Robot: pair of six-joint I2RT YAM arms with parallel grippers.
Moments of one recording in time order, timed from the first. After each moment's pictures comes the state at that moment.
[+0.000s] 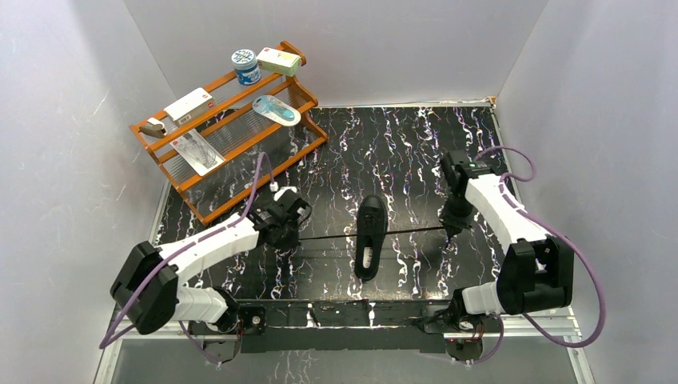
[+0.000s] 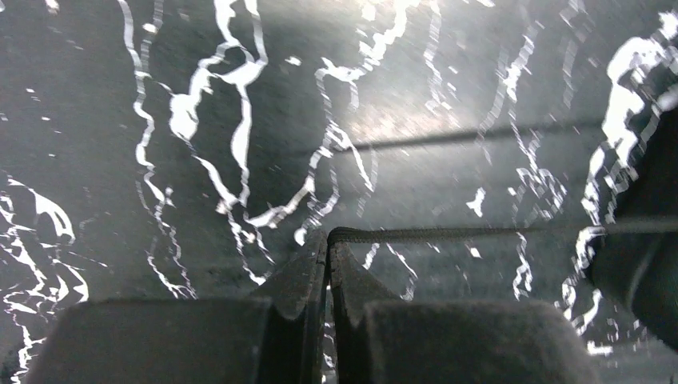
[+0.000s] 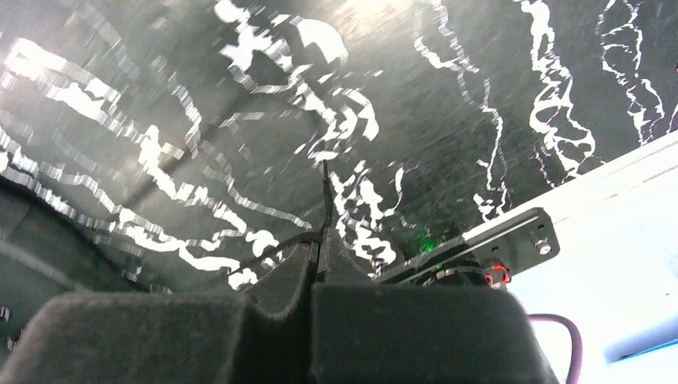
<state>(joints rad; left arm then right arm) -0.80 1.27 0.79 -0.68 -0.23 -0.70 0.25 1.36 1.06 -1.22 0.22 0.72</state>
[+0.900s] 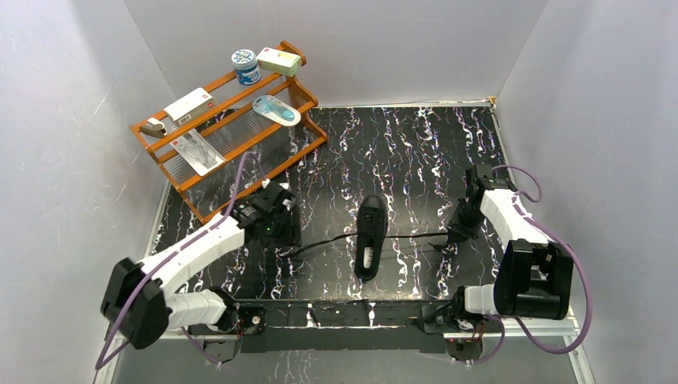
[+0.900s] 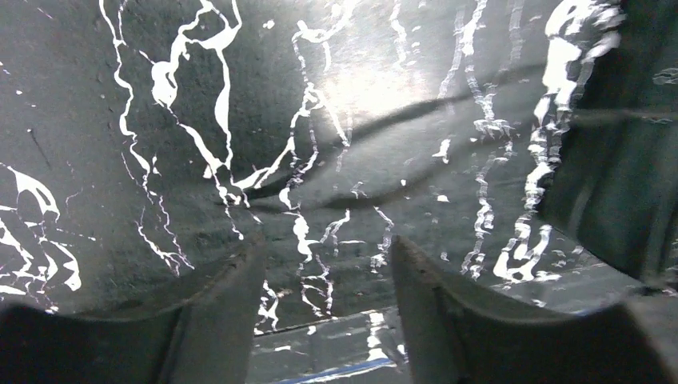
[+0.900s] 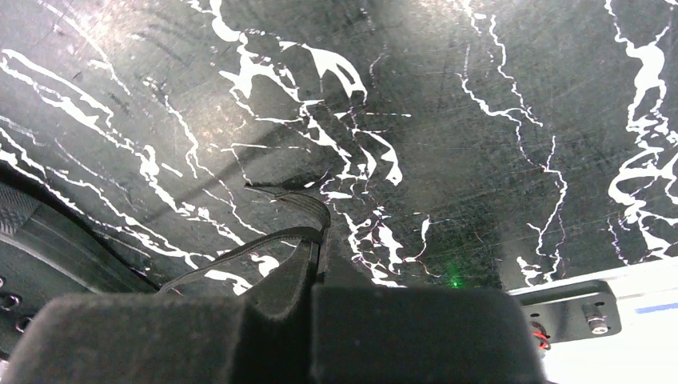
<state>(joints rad) -0.66 1.25 0.81 -0.76 -0.04 -0.64 -0.05 1.34 0.84 -0.94 -0.02 0.51</state>
